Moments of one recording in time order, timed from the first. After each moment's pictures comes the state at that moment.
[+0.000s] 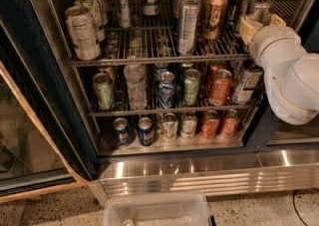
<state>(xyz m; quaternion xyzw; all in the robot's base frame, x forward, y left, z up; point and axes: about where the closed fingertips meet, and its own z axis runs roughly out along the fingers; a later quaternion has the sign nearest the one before) 0.661 -0.260 0.973 -0.03 0.69 -0.03 0.72</state>
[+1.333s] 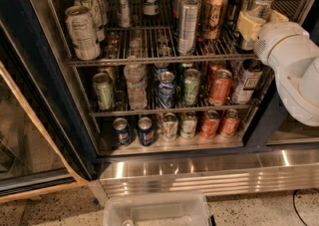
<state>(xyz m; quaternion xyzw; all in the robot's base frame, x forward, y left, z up) 0.644 -0.241 0.994 -0.07 0.68 0.03 0.73</state>
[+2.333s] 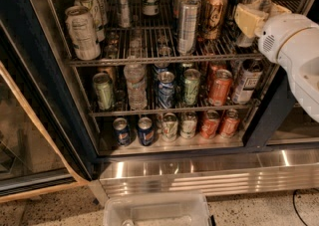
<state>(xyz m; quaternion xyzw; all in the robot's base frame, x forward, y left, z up) 0.615 -0.217 1.020 -0.10 0.67 0.09 0.73</state>
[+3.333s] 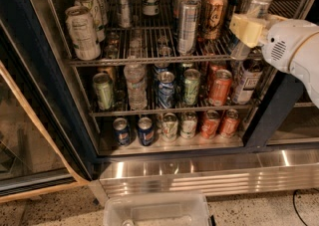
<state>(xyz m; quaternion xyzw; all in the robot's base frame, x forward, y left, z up) 0.574 -0.193 1.012 -0.13 0.70 0.17 0.68</state>
